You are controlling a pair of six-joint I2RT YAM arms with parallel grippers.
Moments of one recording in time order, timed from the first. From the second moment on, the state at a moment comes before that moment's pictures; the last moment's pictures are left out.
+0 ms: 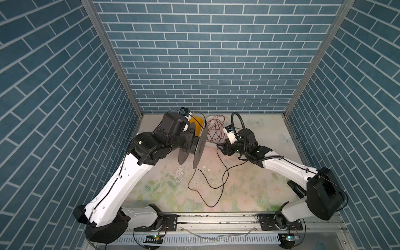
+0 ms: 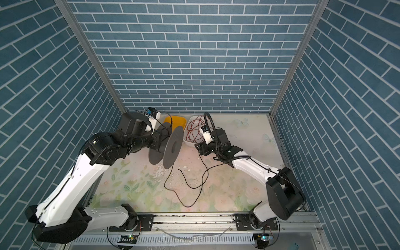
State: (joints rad) left arm -0.69 1.26 1.71 -1.15 -0.24 -0.25; right arm 0.68 1.40 0.93 -0.03 -0.20 0.11
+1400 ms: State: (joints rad) left arm -0.68 1.37 1.88 -1.24 -0.24 -0.25; right arm 0.91 1.91 0.87 0.59 -0.41 0.39
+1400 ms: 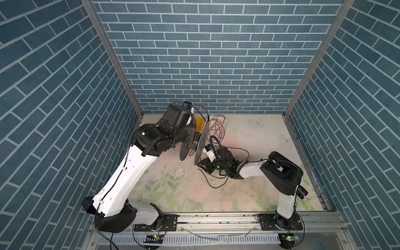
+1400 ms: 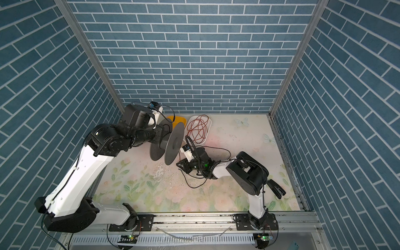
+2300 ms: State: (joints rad) left arm -0.64 1.59 1.83 -1.22 -0.72 -0.26; right arm 1.24 1.31 0.85 0.07 0.08 0.07
